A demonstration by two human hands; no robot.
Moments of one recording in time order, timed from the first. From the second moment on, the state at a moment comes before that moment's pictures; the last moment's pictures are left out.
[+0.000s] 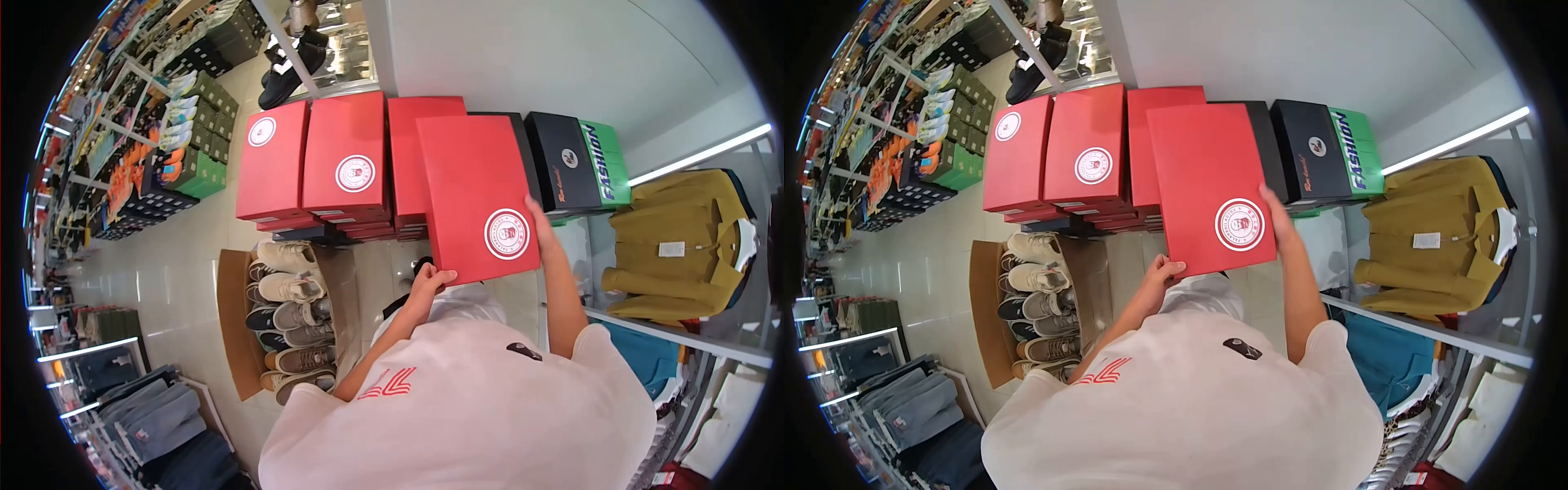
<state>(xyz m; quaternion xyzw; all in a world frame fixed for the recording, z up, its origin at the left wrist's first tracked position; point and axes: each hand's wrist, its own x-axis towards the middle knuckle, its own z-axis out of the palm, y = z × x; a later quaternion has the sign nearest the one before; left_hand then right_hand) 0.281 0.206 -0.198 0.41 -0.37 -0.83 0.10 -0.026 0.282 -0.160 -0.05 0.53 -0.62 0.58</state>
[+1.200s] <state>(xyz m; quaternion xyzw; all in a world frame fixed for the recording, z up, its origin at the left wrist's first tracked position) 0.019 0.219 -0.231 0.52 -0.10 -0.78 0.33 -0.193 0.262 -0.227 -0.13 0.66 -0.57 0.48</state>
